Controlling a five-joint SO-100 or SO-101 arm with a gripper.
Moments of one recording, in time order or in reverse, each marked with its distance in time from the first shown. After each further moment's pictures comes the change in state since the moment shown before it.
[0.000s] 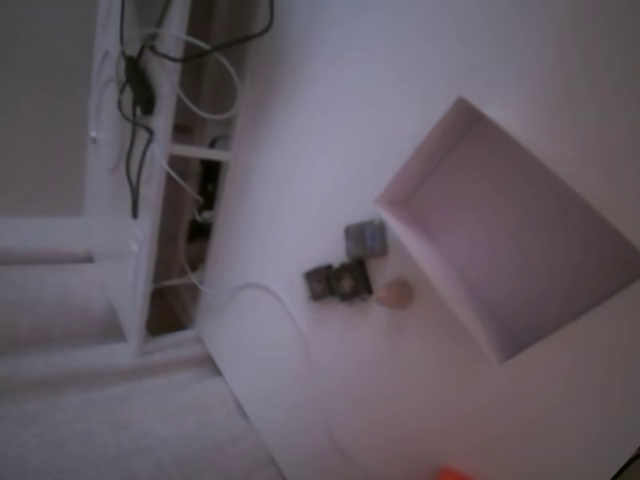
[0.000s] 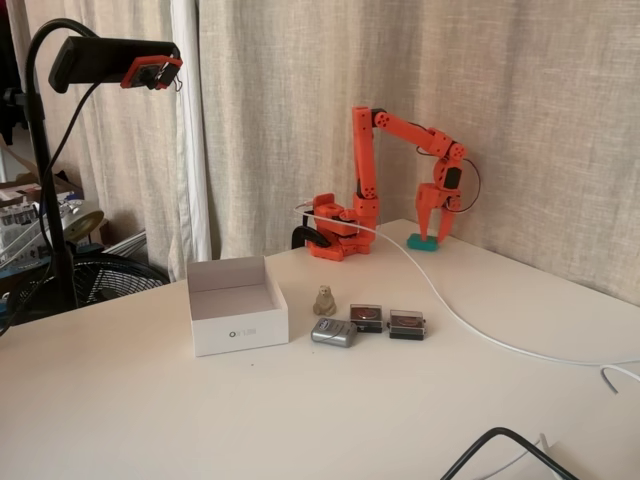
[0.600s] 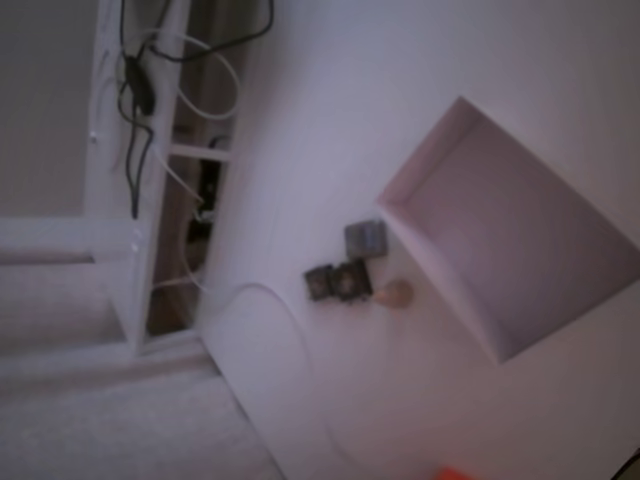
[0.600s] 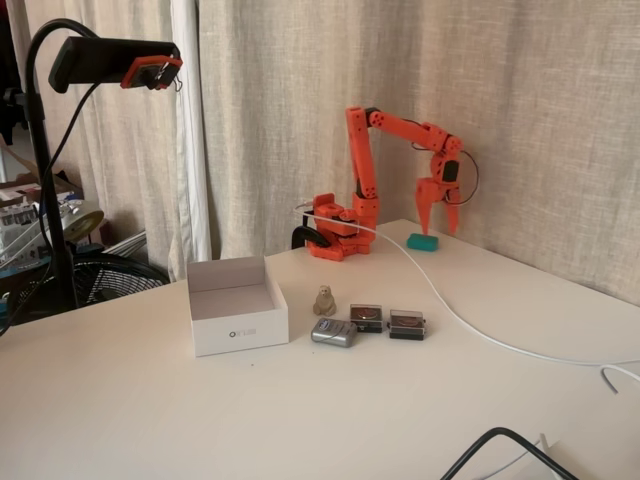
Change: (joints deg) arm -4.6 4.6 0.7 0.8 -1.1
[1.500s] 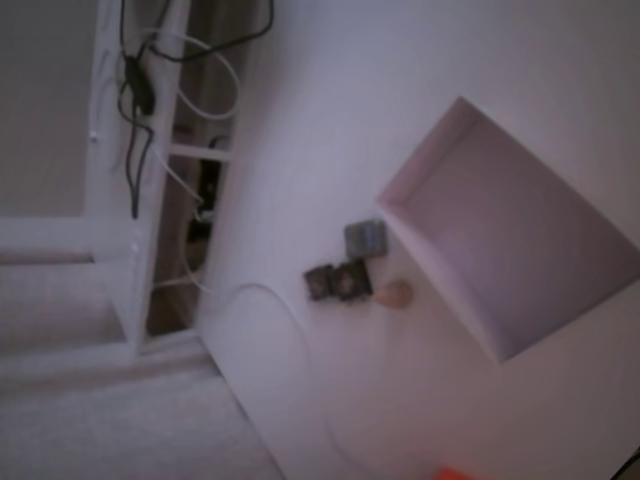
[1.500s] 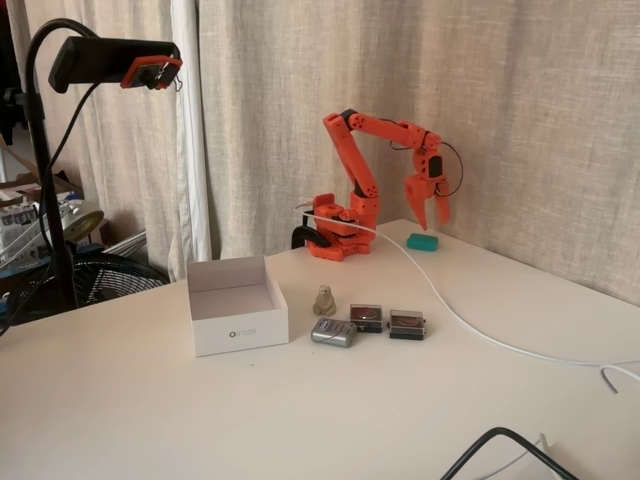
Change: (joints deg) arm -4.7 17.4 14.2 -11.1 -0.1
